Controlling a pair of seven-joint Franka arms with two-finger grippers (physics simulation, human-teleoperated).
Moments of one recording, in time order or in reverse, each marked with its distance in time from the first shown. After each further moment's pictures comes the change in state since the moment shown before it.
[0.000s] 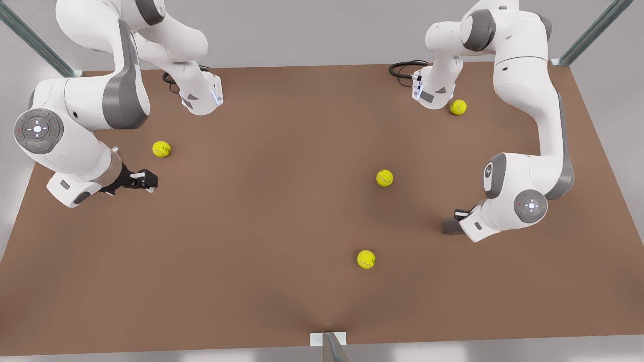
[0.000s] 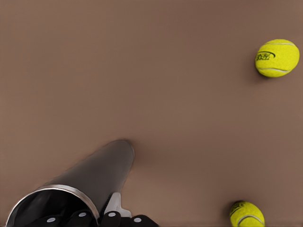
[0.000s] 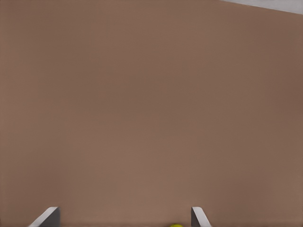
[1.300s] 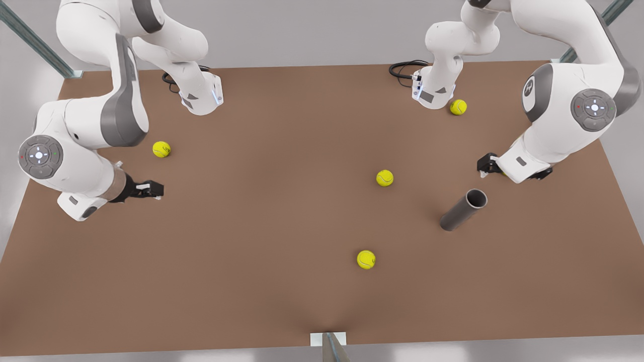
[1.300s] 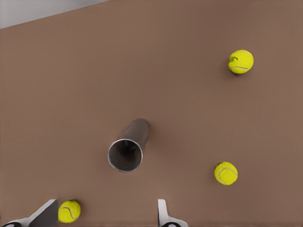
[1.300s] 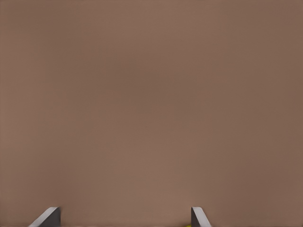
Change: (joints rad) left arm 0.007 -0.333 -0.008 0.003 0.035 -0.230 -0.025; right arm -0.025 0.058 0.002 -0.002 0.069 0.011 0.002
